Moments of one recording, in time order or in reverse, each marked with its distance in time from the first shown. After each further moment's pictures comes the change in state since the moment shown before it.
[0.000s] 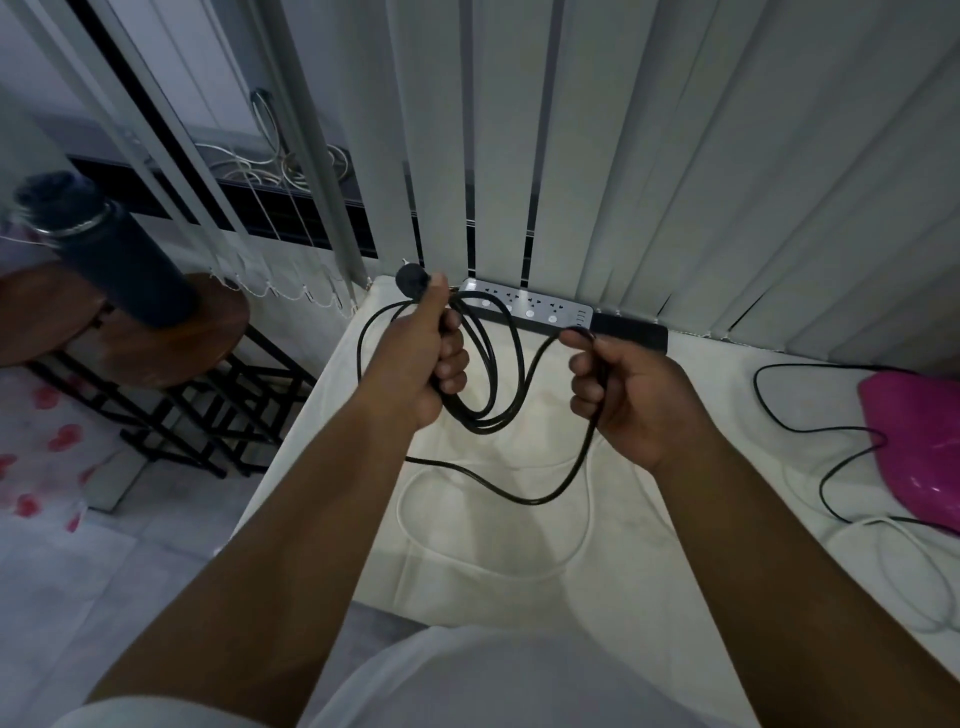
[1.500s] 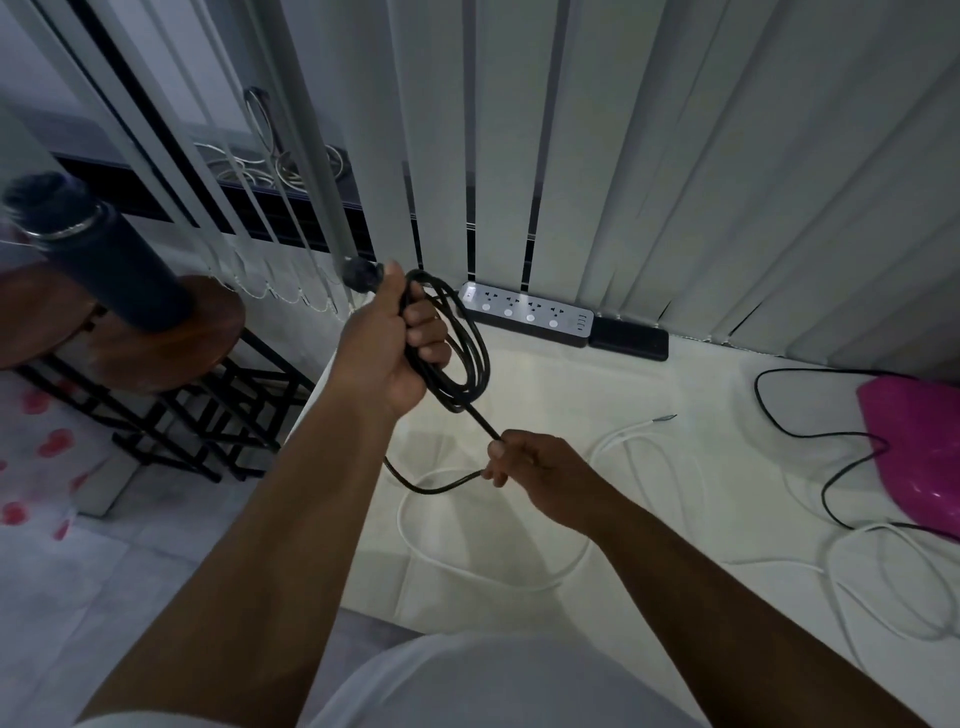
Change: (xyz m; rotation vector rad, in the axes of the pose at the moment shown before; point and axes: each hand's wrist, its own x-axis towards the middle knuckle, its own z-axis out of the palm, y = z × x) left_hand 0.010 0.021 -0.018 -0.365 -0.072 0.054; right_hand 0.004 0.096 0.004 -0.955 -0.214 -0.175
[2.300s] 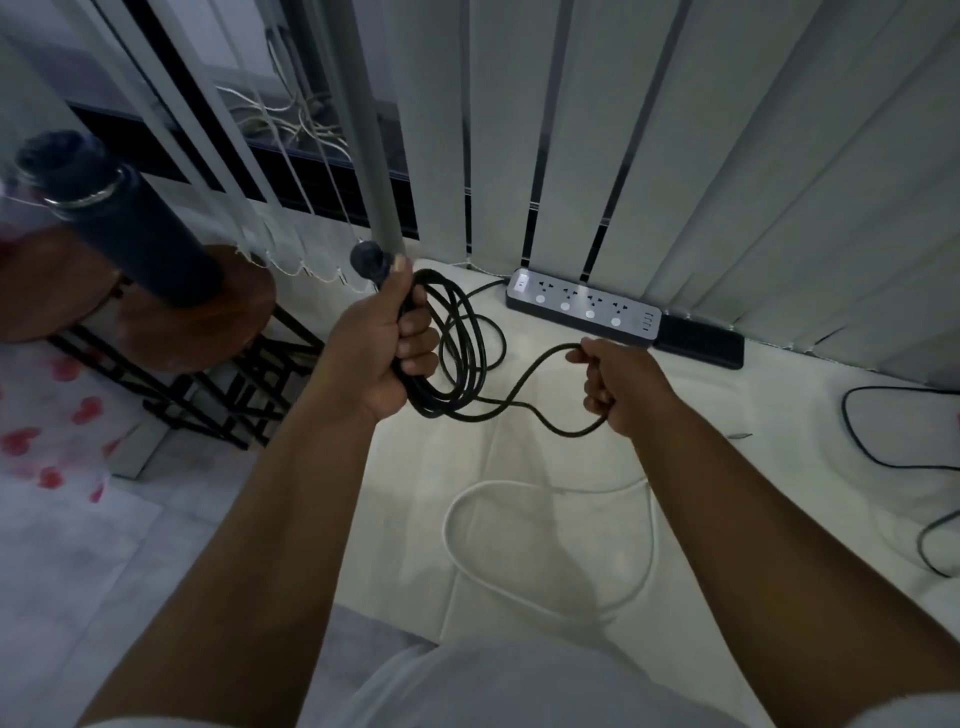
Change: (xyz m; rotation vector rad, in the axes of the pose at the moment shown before) left_hand 0.048 0.048 -0.072 0.200 -0.003 -0.038; right_hand 0.138 -0.021 -0.039 0.495 0.431 0.581
